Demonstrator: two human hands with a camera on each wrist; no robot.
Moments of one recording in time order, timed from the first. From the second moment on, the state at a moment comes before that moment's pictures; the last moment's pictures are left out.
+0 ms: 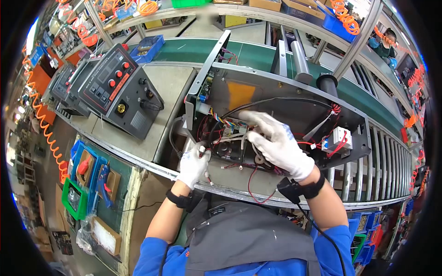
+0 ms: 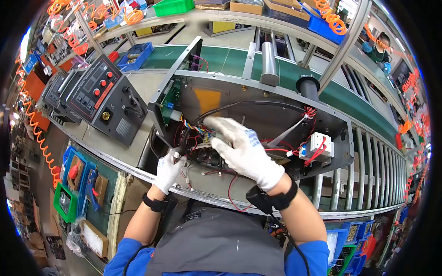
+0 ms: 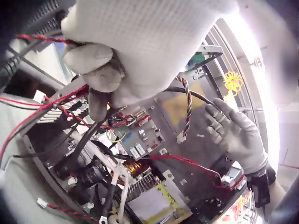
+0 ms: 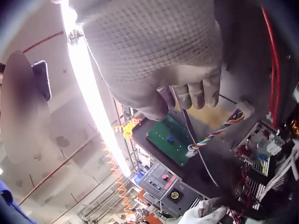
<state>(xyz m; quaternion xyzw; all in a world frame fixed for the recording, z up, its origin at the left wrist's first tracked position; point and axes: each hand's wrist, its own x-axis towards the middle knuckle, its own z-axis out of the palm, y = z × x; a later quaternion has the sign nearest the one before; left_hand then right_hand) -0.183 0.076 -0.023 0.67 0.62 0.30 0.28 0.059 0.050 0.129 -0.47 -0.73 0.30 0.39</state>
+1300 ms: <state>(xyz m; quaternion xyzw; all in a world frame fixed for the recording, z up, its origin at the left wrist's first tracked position) -0.198 0.033 -0.052 0.68 0.59 0.21 0.39 0.016 0.083 0.014 -0.57 -0.68 0.39 0.24</state>
